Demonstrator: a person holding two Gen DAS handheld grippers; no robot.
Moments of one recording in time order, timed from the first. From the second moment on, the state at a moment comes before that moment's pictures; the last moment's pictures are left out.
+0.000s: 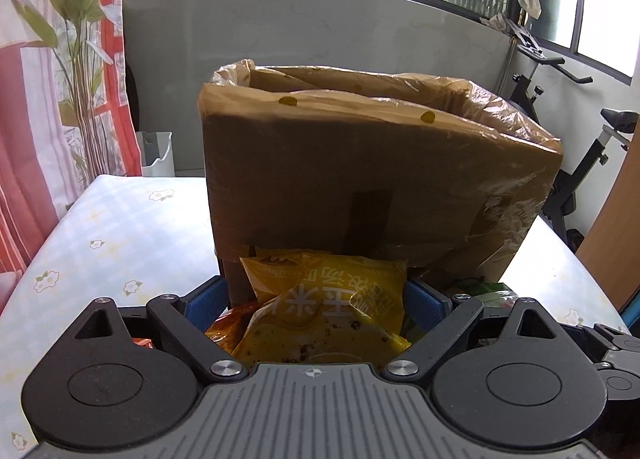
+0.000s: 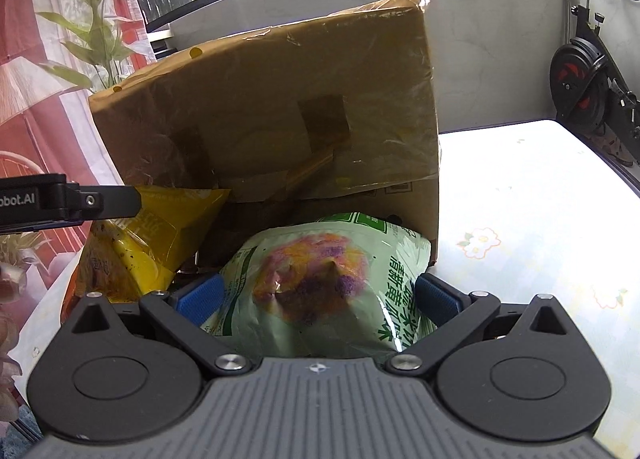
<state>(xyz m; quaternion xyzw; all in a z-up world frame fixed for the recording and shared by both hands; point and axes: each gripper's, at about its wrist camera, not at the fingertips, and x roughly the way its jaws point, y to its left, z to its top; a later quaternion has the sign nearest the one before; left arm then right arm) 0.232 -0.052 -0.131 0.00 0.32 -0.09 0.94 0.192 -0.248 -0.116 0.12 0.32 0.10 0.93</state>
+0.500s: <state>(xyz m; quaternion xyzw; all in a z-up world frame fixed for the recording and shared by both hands) 0.203 -0.049 -0.127 0.02 0.28 -0.10 0.95 0.192 -0.260 -0.118 0.15 0.32 0.10 0.93</state>
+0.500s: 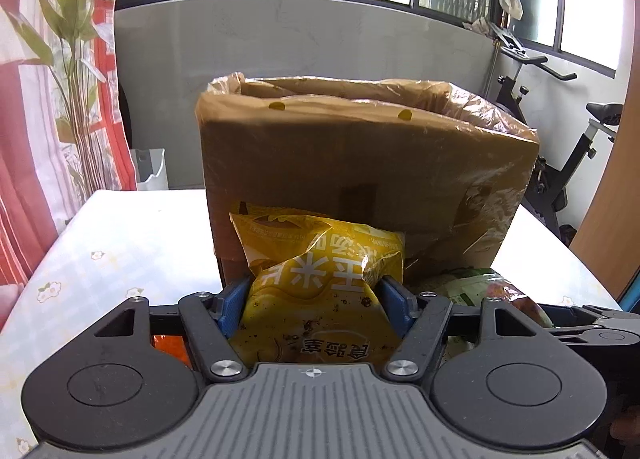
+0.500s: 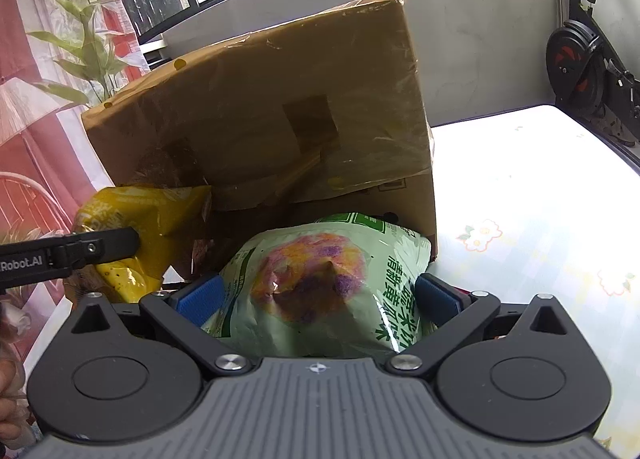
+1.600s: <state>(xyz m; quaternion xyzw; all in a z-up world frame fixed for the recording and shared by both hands) 0.156 -0.014 -0.123 -0.04 0.27 -0.06 0.96 0.153 -0.258 -0.108 0.13 0.25 0.12 0.95</state>
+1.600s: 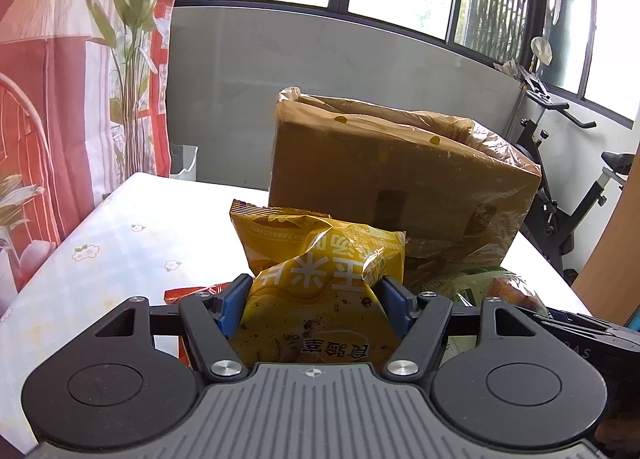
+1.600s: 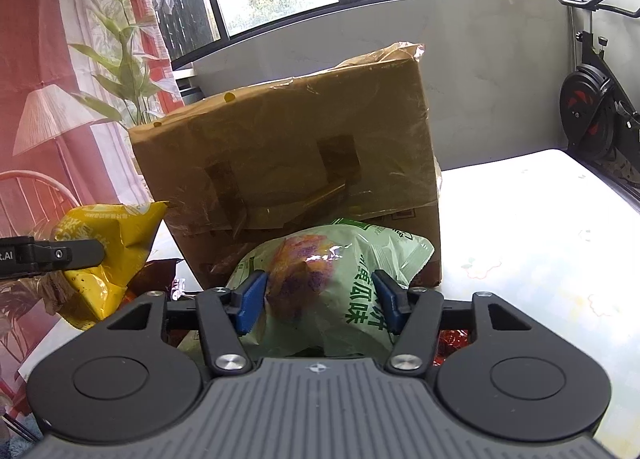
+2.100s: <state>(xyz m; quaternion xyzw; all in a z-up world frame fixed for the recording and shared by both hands) 0.136 -0.005 -0.106 -0.04 0.22 -0.04 0.97 0.114 -0.276 -0.077 0.16 0.19 0.13 0.96</state>
